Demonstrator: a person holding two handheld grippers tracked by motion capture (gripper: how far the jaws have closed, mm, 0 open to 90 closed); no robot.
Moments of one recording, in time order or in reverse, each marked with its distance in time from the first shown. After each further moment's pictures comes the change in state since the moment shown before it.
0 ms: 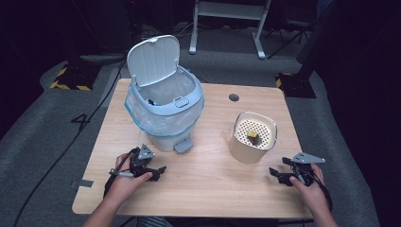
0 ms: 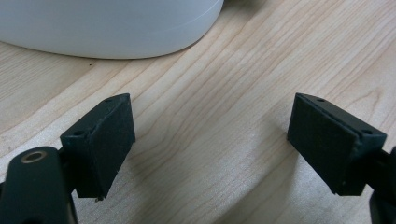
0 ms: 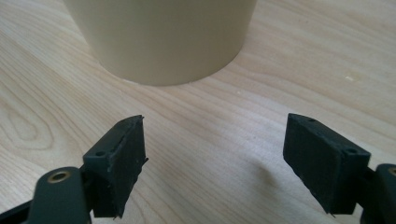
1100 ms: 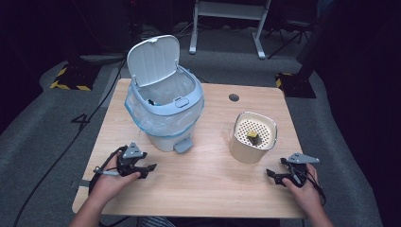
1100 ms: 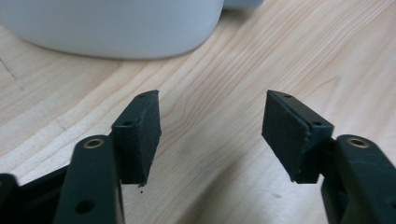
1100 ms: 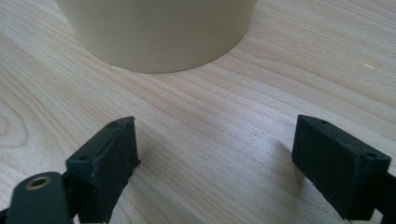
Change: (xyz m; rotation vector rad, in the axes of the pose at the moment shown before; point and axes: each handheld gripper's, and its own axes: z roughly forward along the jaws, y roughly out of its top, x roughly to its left) left arm 0.018 -0.001 -0.045 -0.055 -0.082 0.001; right arm 0.001 -0.004 0.014 0.029 -0.012 -0.010
